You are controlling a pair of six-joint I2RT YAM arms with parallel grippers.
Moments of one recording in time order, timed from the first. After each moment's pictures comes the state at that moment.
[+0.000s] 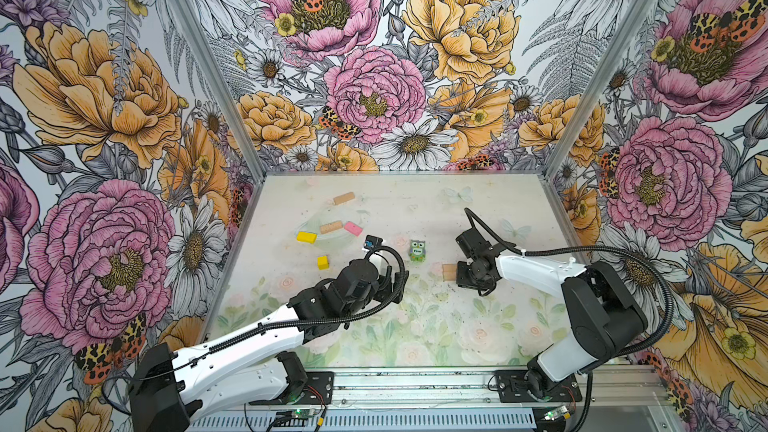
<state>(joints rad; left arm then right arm) -0.97 0.98 0.68 -0.24 -0.30 -0.48 0.49 1.55 0.87 -0.64 0.00 0.63</state>
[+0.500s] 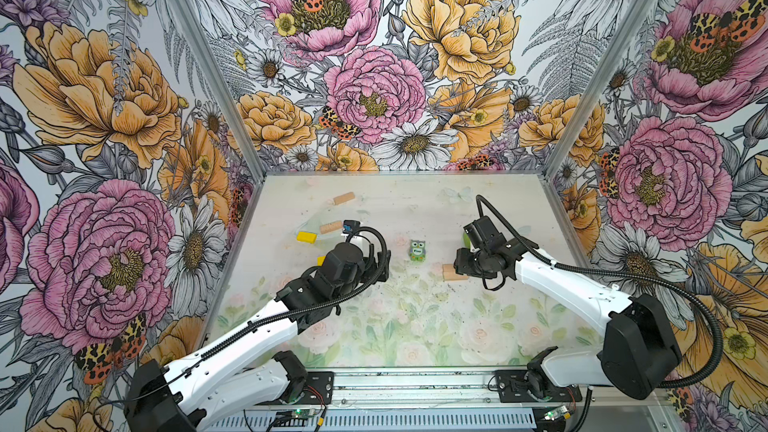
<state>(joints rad) -0.77 0.95 0.74 -0.31 -0.30 -0.54 0.49 1.38 0.95 -0.72 0.00 0.59</state>
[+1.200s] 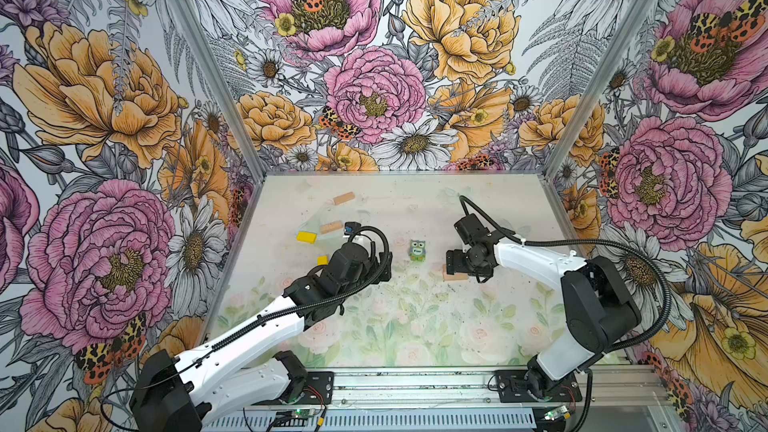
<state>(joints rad) -0.79 1.00 0.72 -0.29 -0.29 -0.61 0.45 1.65 1.03 -0.68 -0.02 0.50</state>
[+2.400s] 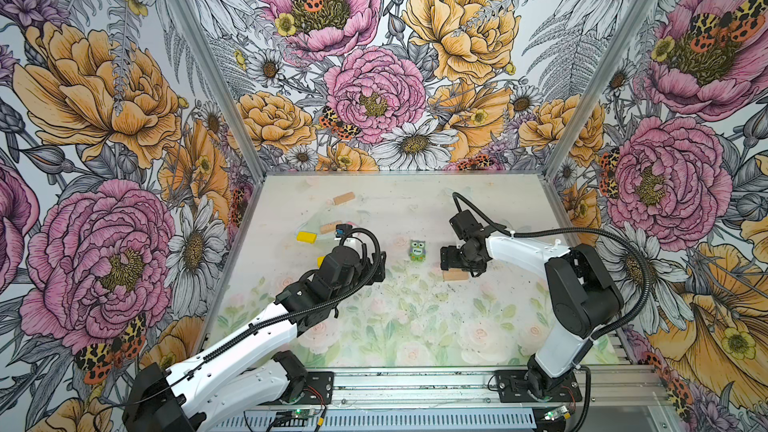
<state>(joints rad) -0.76 0.94 0.68 -0.28 -0.29 -0.61 0.44 1.74 1.08 -0.64 -0.07 0.46</state>
